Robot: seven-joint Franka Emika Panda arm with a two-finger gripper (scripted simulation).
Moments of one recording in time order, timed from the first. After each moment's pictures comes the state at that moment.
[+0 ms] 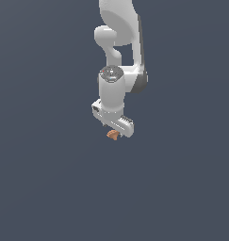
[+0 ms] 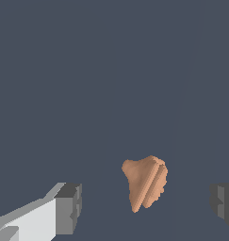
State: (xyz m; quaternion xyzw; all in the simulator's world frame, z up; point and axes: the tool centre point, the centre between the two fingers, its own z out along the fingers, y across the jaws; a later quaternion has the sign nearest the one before) arm -0.023 -0.006 0.127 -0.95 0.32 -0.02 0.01
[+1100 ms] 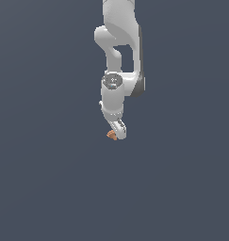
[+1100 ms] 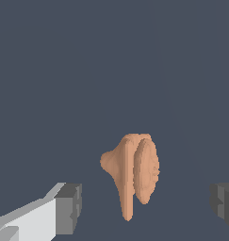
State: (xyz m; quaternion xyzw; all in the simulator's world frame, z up) arm -0.063 -0.004 0.081 -0.86 0.52 0.00 0.00
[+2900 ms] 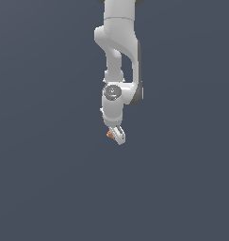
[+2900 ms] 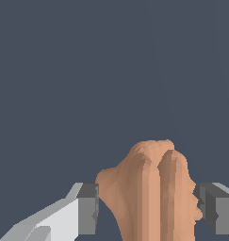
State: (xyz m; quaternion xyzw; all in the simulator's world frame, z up) arm -0.064 -0.005 0.032 -0.85 0.52 0.00 0.00
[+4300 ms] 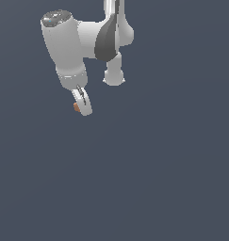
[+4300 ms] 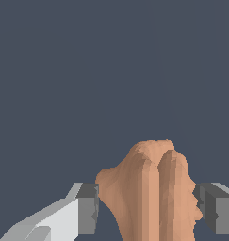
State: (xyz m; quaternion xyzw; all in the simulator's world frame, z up) arm -0.060 -0.133 0.248 -0.85 0.52 0.00 0.00
